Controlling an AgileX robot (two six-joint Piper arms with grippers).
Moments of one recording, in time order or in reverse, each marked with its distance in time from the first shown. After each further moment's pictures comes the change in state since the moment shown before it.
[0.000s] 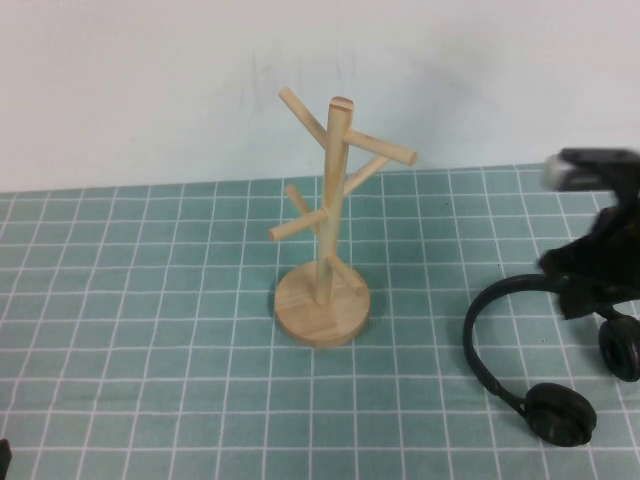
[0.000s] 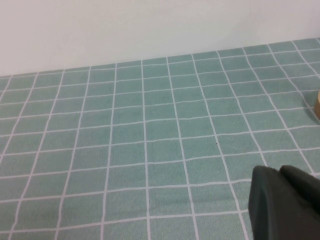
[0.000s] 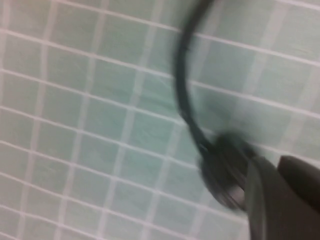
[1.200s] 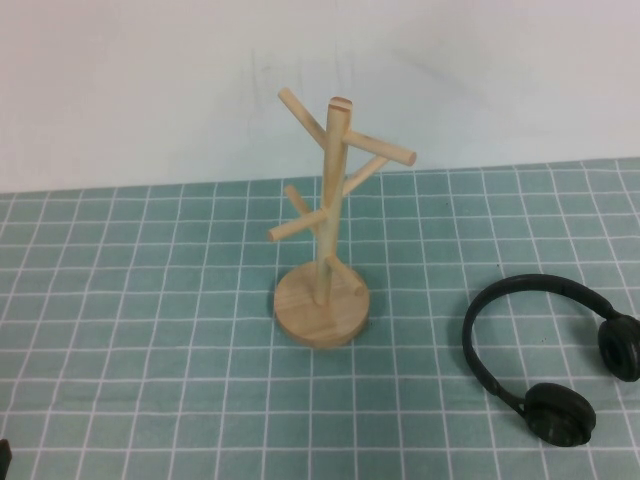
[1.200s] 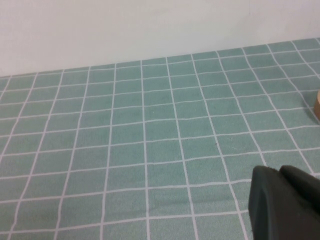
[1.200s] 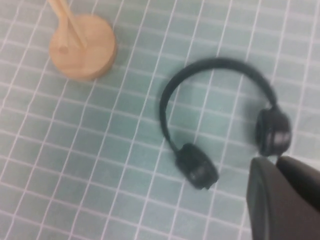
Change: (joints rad) right arm -0.005 -0.825 0.069 -0.179 0.165 0.148; left arm 0.000 0.000 0.000 0.000 0.000 0.000
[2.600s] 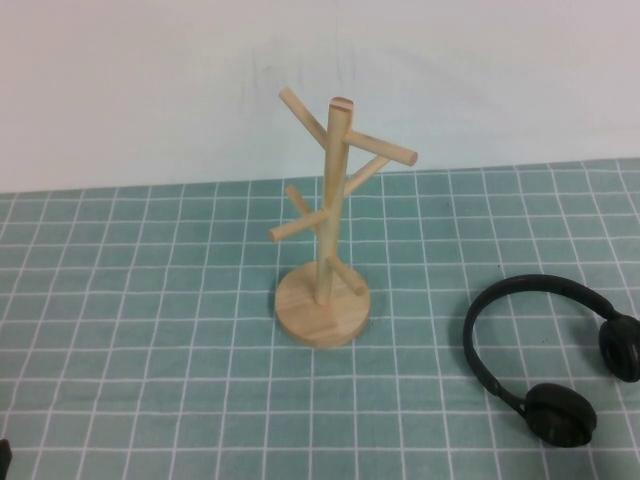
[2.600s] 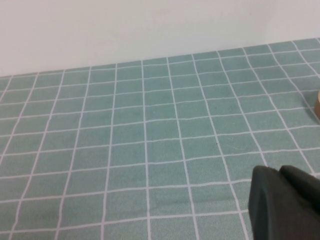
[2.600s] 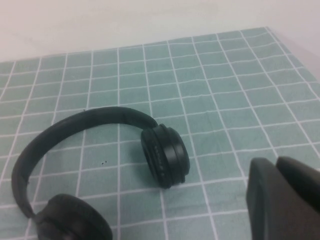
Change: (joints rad) right arm -0.199 -0.821 1.100 -0.274 -0.791 0.280; left arm 0.000 0.000 0.000 0.000 0.000 0.000
